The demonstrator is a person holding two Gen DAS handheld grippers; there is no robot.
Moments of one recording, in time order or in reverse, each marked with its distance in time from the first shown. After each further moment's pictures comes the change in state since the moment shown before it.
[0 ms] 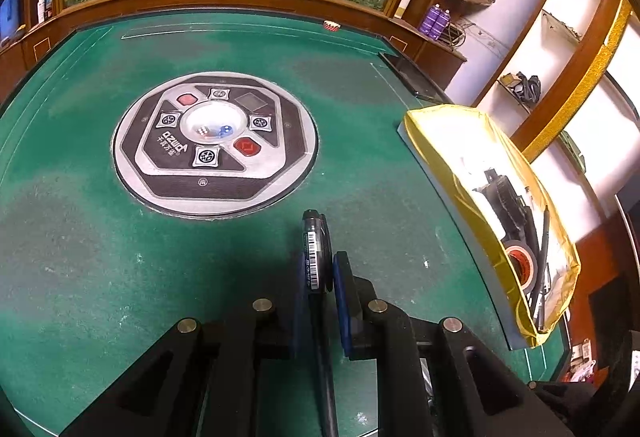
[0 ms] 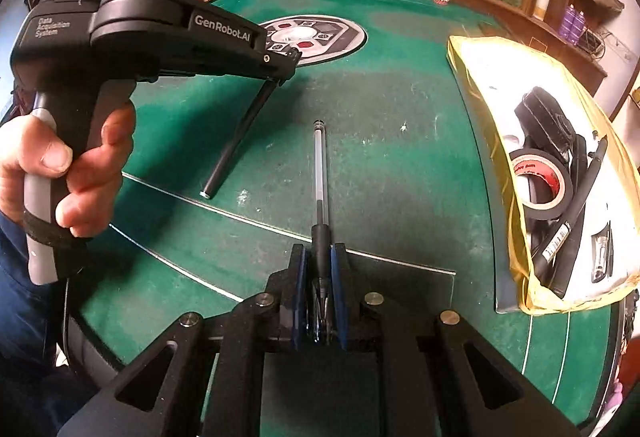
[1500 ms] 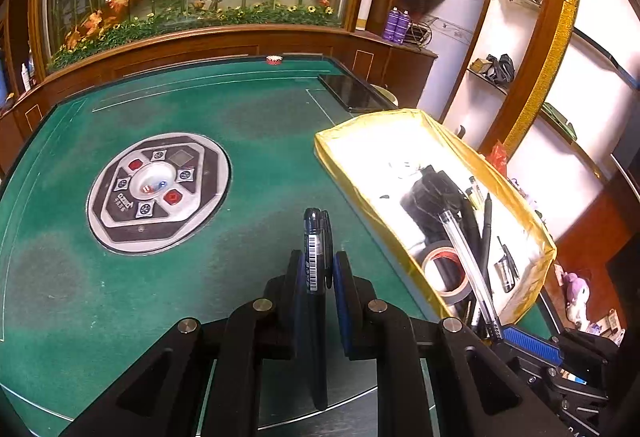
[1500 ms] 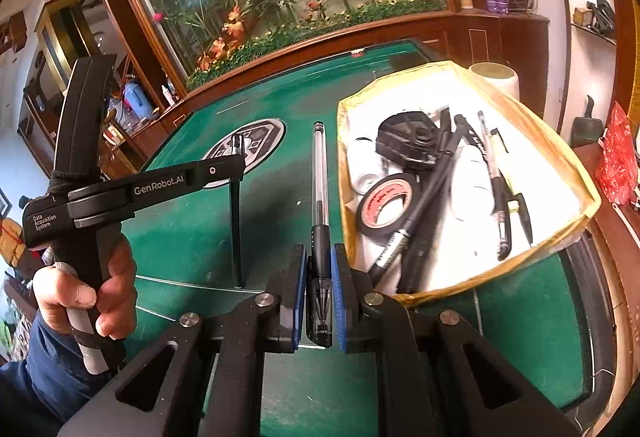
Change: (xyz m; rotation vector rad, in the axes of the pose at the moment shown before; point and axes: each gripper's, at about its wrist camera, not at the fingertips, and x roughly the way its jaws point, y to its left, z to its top) left arm -0.024 -0.106 -0.005 0.167 -0.088 0.044; right arm -0.081 -0.105 -0.025 0.330 -0.282 0.095
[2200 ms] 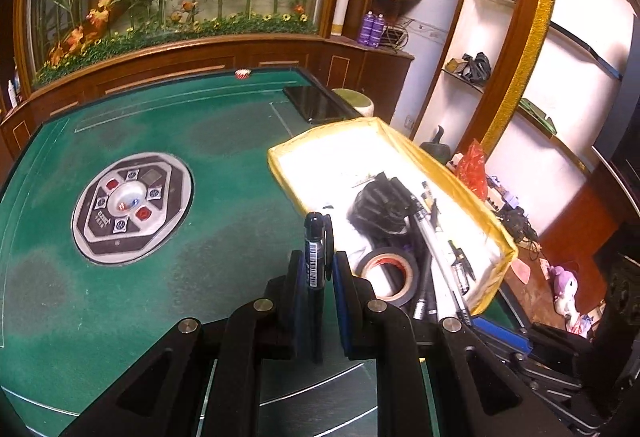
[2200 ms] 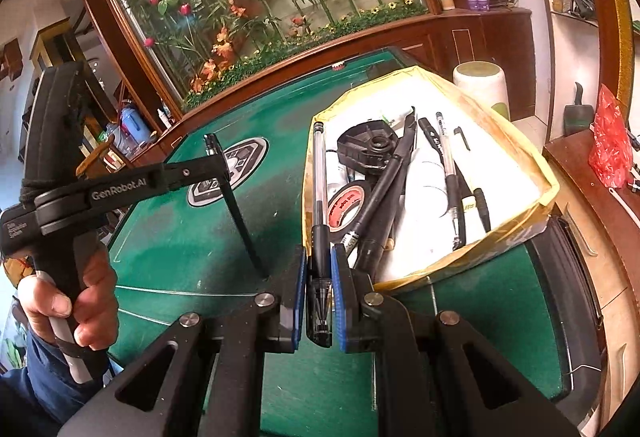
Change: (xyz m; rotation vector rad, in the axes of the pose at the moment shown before) left arm -0.025 -0.045 0.007 0.047 -0.026 -0.050; right arm -0.020 -0.034 -0.005 0.068 -0.054 0.014
